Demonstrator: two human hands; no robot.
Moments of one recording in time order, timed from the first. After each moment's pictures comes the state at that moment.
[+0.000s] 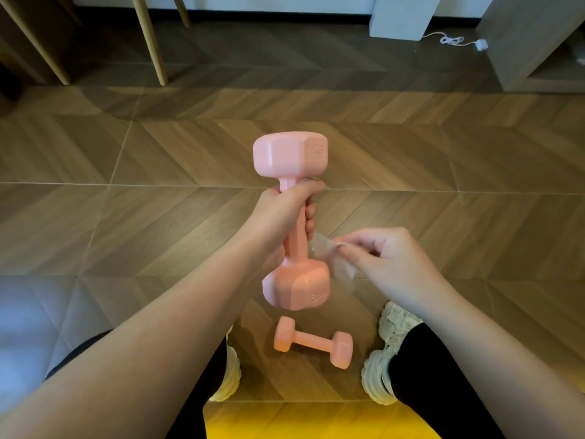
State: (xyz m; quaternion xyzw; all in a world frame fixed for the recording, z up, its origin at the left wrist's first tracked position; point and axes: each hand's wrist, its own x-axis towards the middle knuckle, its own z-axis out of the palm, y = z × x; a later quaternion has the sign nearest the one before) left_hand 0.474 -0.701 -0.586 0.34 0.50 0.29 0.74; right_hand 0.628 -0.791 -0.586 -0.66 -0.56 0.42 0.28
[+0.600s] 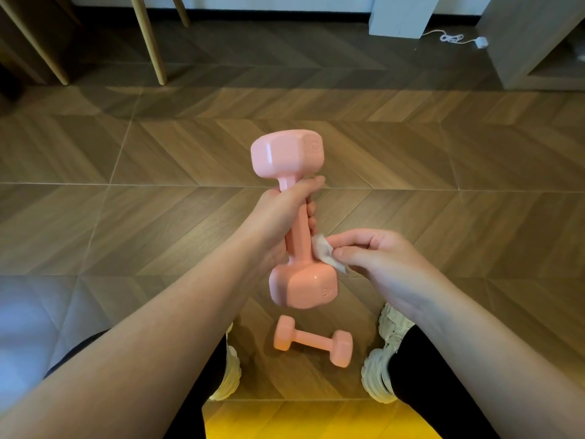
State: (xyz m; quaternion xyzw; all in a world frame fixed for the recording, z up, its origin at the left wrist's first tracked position) left_hand 0.476 -0.701 -0.587 0.32 0.50 0.28 0.75; right_hand 0.619 -0.787 -0.585 -0.62 -0.36 0.61 0.34
